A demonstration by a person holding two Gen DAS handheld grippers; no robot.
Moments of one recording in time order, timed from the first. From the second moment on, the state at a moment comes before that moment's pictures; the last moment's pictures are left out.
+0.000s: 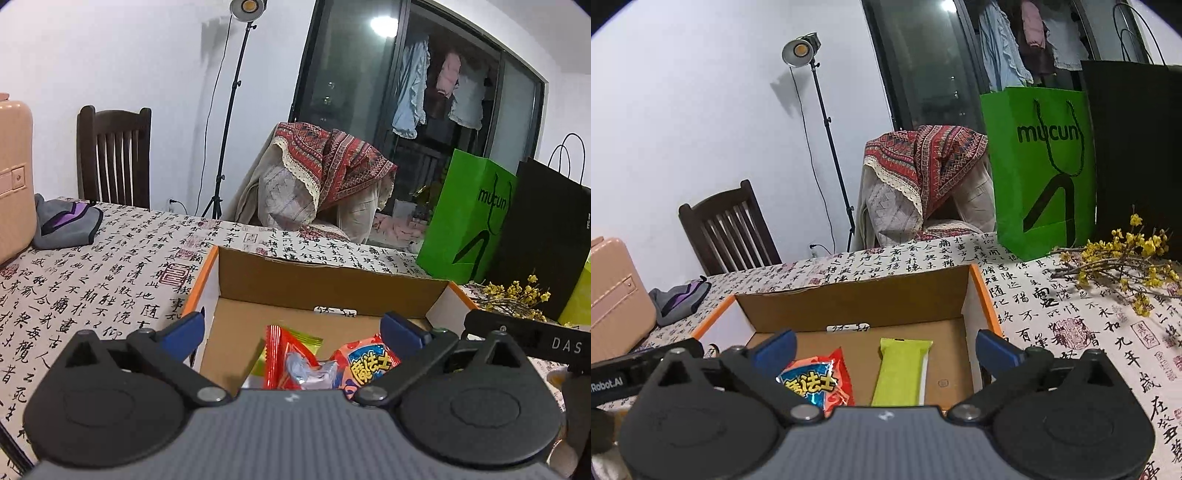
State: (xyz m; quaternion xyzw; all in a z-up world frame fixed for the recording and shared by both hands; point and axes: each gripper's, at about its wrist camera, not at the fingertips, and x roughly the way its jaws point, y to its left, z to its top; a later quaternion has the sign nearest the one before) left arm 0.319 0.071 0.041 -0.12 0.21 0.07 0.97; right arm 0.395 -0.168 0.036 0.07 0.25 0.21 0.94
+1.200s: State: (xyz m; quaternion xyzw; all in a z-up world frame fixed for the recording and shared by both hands) left arm 0.163 0.053 0.044 -0.12 0.25 0.08 0.96; right arm 0.214 -0.208 0.026 0.01 0.28 0.20 0.94
